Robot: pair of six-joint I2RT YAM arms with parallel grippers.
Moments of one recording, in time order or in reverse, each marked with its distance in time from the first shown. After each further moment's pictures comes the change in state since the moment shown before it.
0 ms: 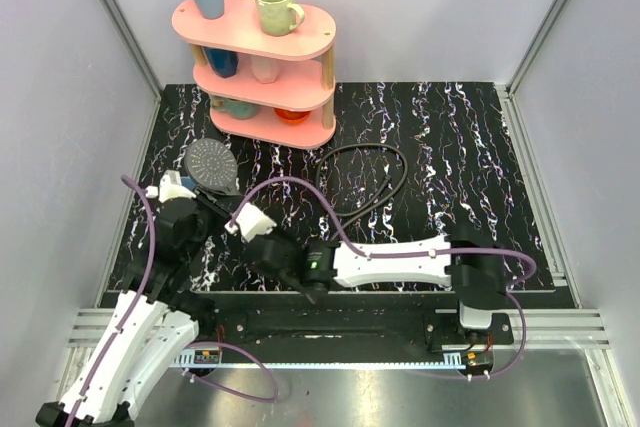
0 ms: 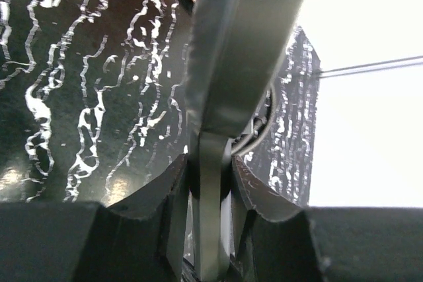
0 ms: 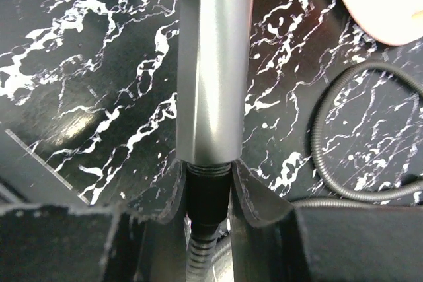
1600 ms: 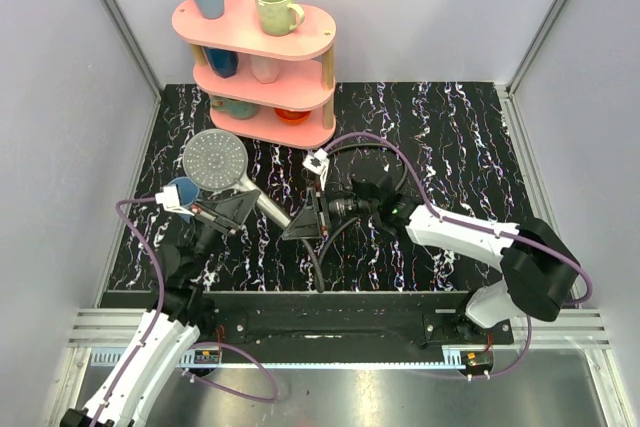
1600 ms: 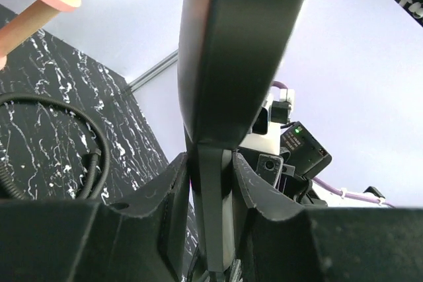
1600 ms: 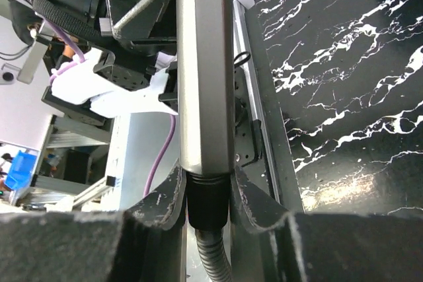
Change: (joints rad) left arm 0.000 -0.265 -0.465 0.983 0.315 -0.105; right arm -0.544 -0.382 -0.502 0.655 -1.507 0.465
